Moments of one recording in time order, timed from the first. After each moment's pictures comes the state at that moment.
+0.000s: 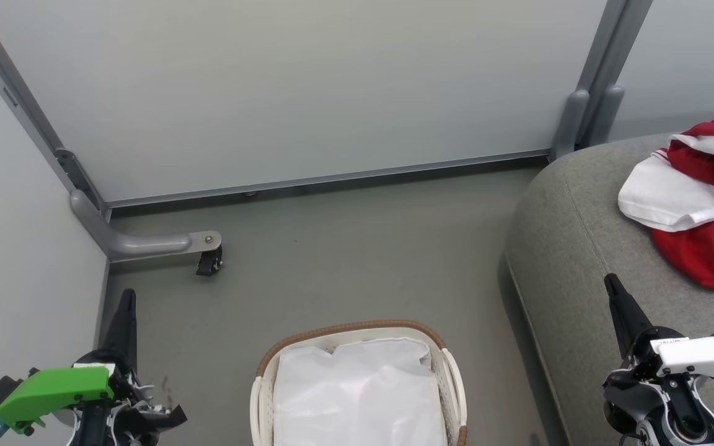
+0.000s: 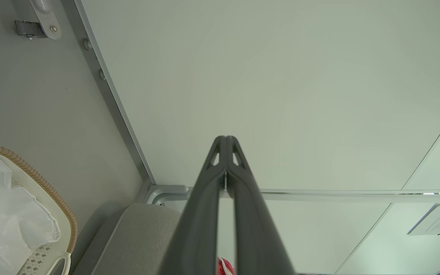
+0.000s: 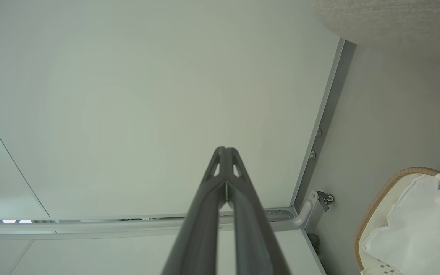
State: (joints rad) left arm -0.10 0.05 0.11 0.25 -1.61 -0.13 0.11; right arm -0.11 -0.05 -0.11 0.25 1.61 0.13 0.11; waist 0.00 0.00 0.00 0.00
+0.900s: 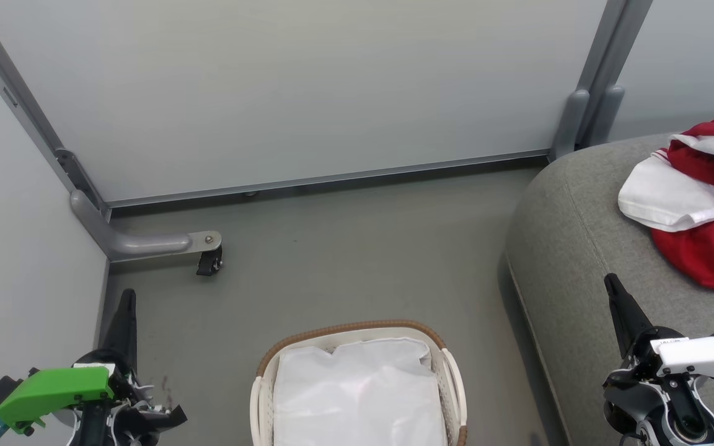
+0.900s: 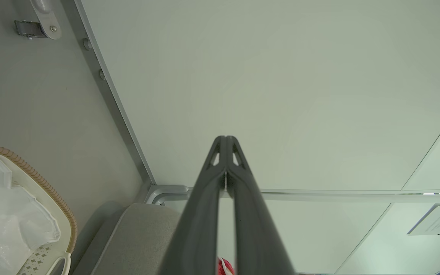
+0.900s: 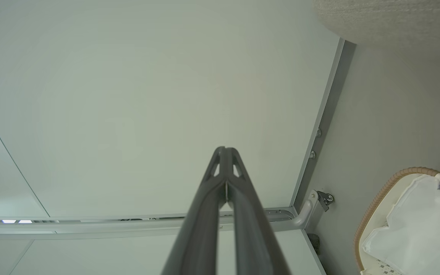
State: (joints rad) left arm -0.10 0.05 0.11 0.25 -1.61 -0.13 0.11; right arm -0.11 -0.05 -0.11 0.25 1.61 0.13 0.11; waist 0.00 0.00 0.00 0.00
